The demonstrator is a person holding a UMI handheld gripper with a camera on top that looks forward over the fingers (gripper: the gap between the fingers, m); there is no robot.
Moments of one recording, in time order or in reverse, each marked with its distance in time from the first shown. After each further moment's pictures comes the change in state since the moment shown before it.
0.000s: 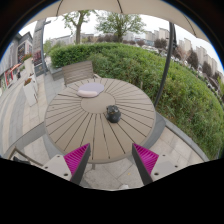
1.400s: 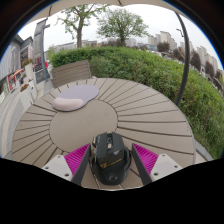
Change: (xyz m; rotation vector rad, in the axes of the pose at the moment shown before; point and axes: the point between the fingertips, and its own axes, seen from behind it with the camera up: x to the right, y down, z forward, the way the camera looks) arm 0.012 -0.093 0.353 0.084 -0.070 0.016
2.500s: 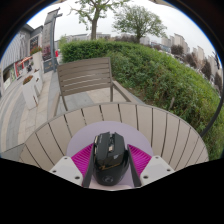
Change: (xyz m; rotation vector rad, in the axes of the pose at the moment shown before) arm -0.181 -0.205 0.217 -0.061 -0.068 -0.124
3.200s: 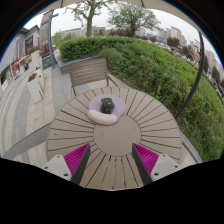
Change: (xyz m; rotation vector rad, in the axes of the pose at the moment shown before) arm 0.011 0.113 -0.364 -0.104 0.030 0.041
